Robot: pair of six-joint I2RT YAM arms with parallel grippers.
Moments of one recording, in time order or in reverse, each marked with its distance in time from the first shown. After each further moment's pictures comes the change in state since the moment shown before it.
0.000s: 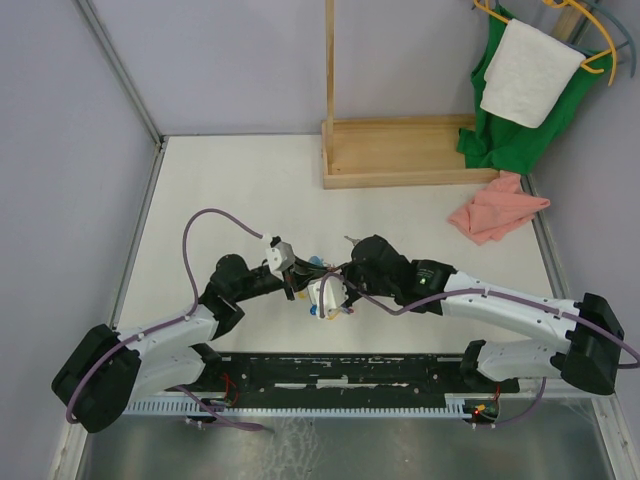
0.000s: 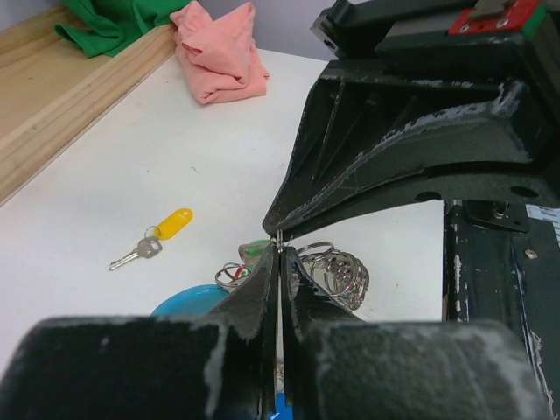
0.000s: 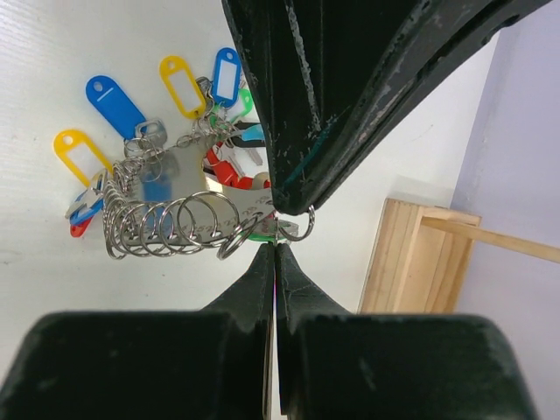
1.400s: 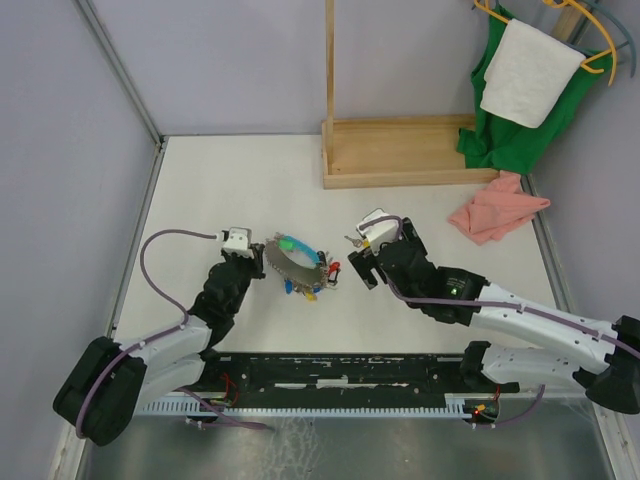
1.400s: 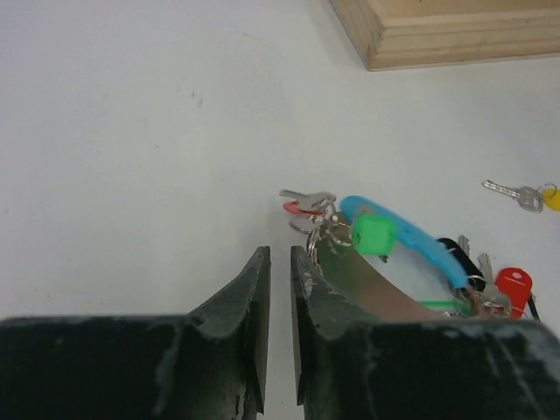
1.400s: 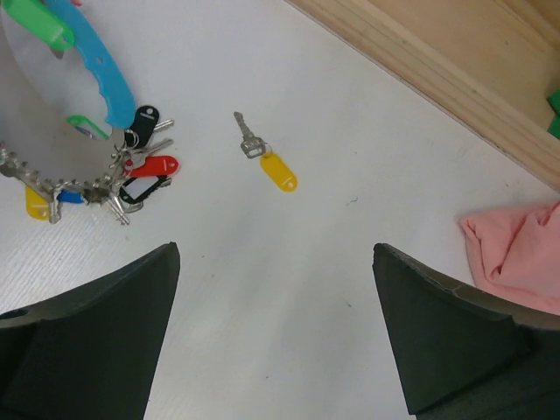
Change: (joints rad) left arm 0.135 -0.048 -0.139 -0.089 -0.876 -0.066; right arm 0.000 -0.170 -0.055 -0.015 0.626 1.046
